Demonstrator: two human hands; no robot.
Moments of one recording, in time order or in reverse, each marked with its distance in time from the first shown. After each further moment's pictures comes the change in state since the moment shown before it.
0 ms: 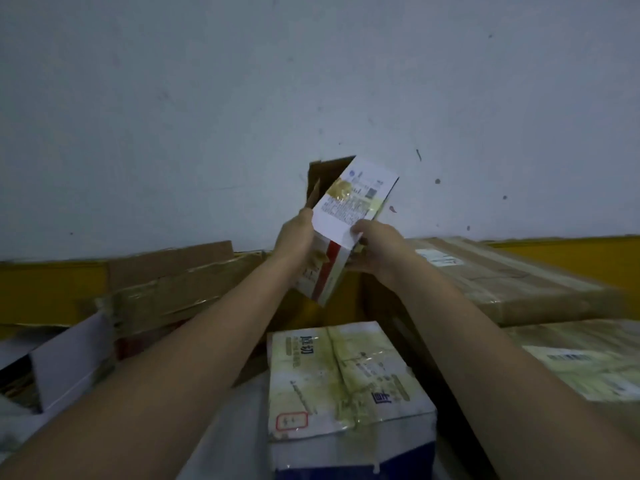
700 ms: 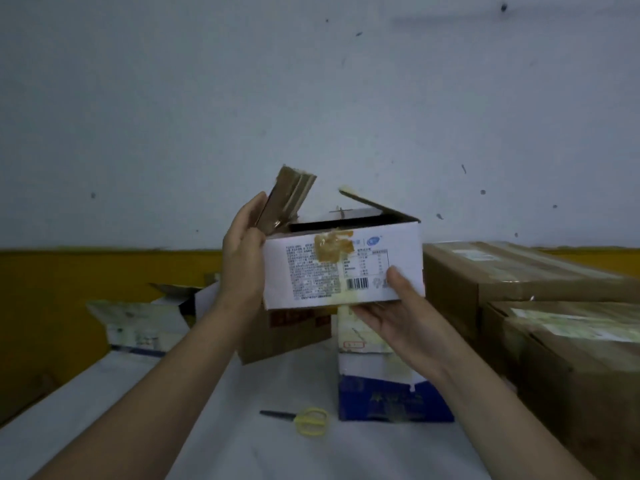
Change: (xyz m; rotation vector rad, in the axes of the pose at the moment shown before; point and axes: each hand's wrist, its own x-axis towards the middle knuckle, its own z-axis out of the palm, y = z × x) left_hand -0.244 -0.002 -0.147 -0.222 0.337 0.508; right_hand -0.235 0.063 -0.002 0.497 -0.601 -0.060
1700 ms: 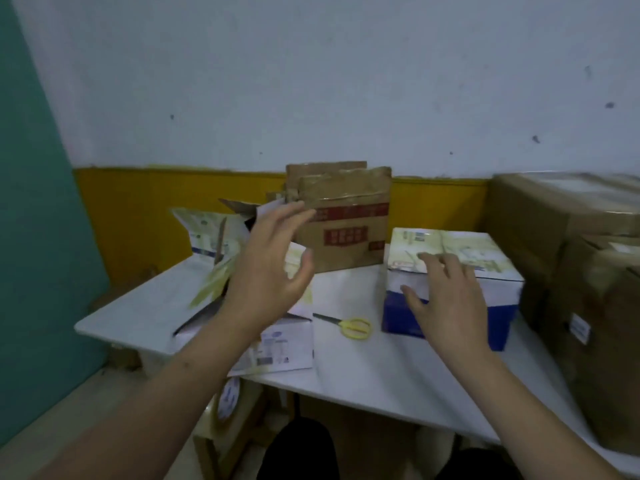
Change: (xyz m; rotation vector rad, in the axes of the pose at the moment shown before) left_hand -0.108 -0.040 -0.081 1.070 -0.178 0.477; right_hand -0.015 0.101 -0.057 -1.876 0.396 -0.363
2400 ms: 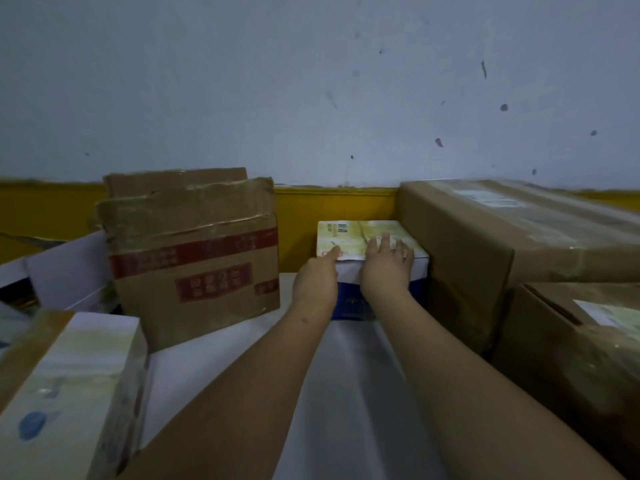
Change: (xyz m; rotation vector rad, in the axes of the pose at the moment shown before) left_hand 0.160 0.023 0.391 -0.091 -0.638 -0.358; right_hand 0.222 0.156 0.139 -0.457 -0.530 0.329
